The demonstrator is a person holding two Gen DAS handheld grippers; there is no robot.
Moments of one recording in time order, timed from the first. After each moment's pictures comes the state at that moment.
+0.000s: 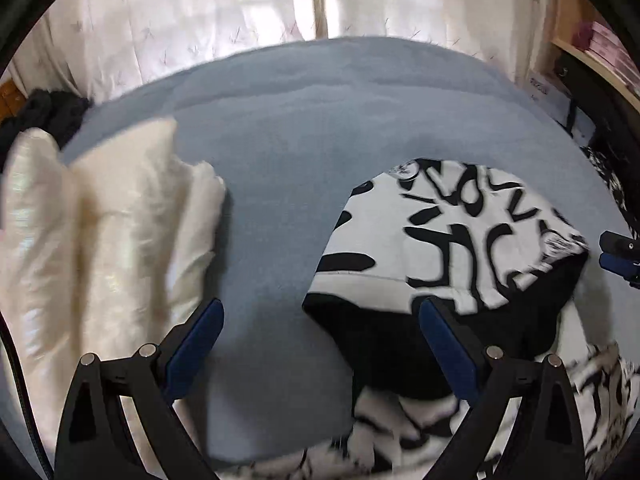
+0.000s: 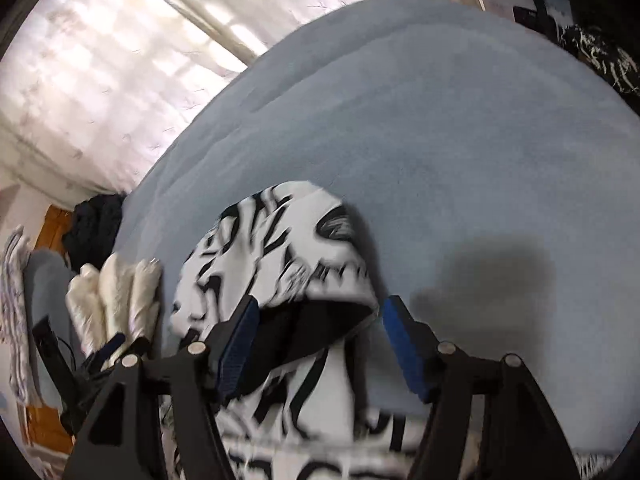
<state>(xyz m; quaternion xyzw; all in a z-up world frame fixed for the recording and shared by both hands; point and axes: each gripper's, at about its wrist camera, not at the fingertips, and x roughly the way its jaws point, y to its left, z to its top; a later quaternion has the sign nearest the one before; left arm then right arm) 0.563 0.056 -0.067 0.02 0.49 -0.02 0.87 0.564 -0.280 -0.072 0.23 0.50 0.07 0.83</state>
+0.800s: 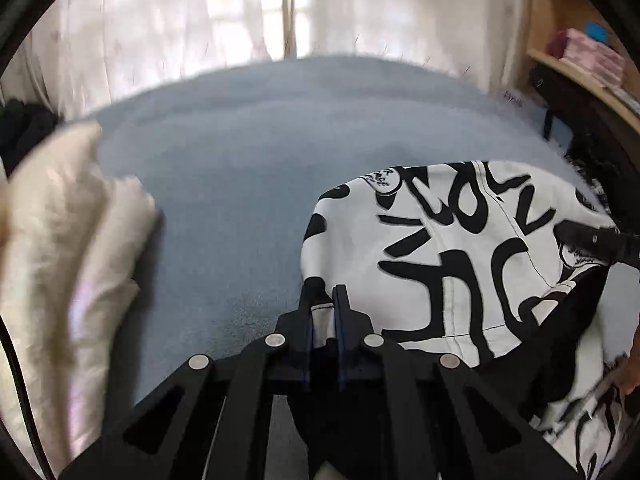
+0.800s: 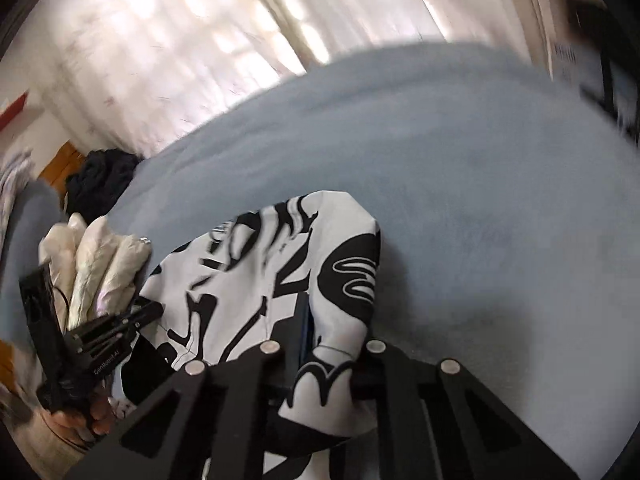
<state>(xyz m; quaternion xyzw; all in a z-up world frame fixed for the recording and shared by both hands) 0.558 0.028 -0.098 0.01 0.41 -0.08 0.91 0.581 -0.231 -0.072 0.09 0.42 0.14 0.89</state>
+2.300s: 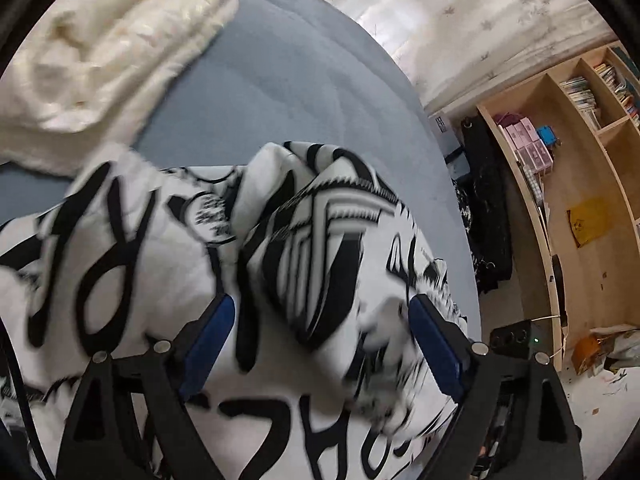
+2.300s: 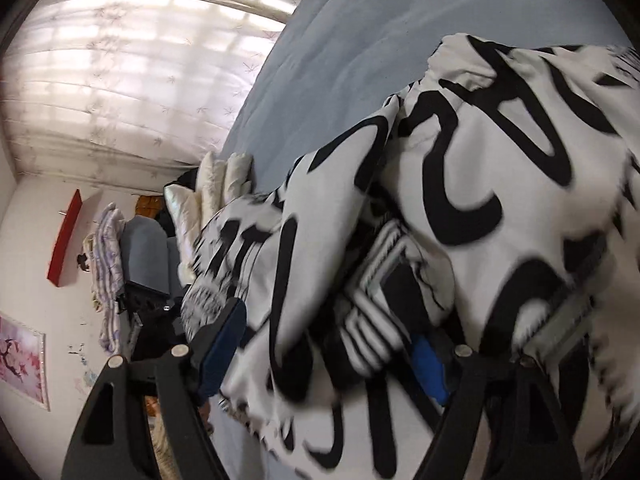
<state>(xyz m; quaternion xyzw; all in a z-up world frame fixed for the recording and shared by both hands) 0.375 0.119 -0.093 -0.30 0.52 -0.21 0.77 0.334 -0.251 -0.113 0.39 0.50 0.21 0.75</state>
